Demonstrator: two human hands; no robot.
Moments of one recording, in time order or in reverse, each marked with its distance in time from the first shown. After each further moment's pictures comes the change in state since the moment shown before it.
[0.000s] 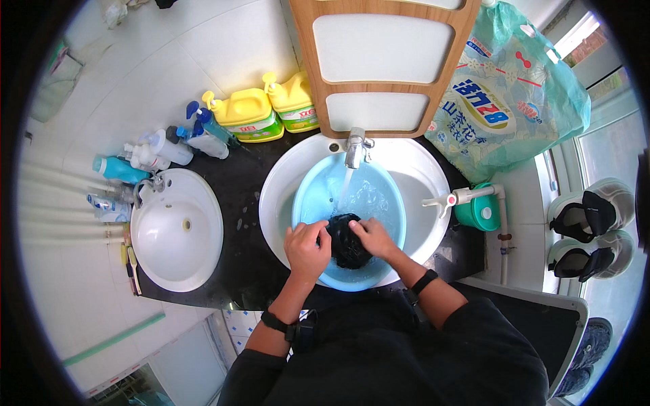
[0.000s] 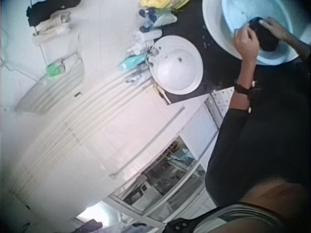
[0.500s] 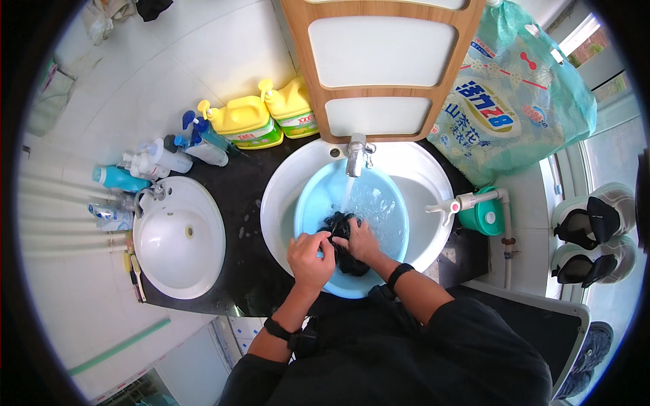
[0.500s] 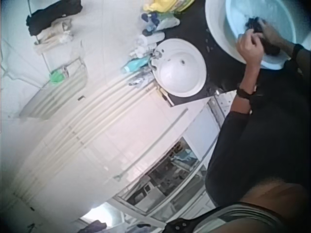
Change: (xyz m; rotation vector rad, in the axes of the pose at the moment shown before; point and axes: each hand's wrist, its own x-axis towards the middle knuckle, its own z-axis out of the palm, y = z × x) left_hand -0.004 0.002 -0.002 -0.039 -0.023 -0.066; right_hand 0.014 -0.023 0.041 -0.204 0.143 0.039
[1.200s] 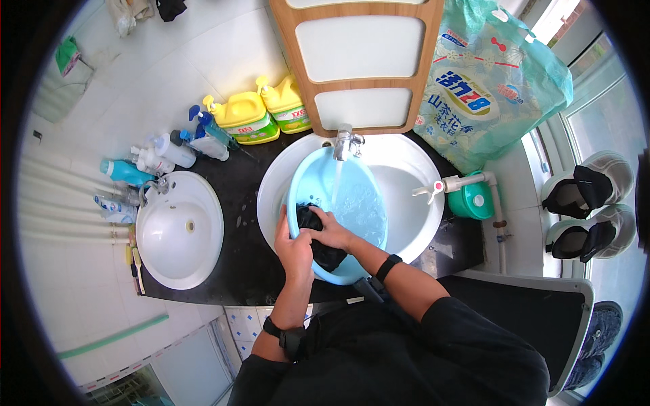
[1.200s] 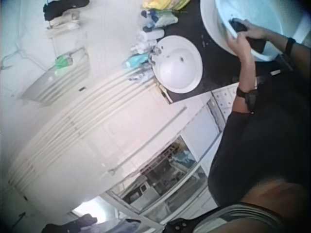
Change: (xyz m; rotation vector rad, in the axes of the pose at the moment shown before) left_hand -0.015 0.018 -0.006 -0.782 0.120 -0.854; right_hand -0.016 -0.051 -0.005 0.447 -0.240 -0.300
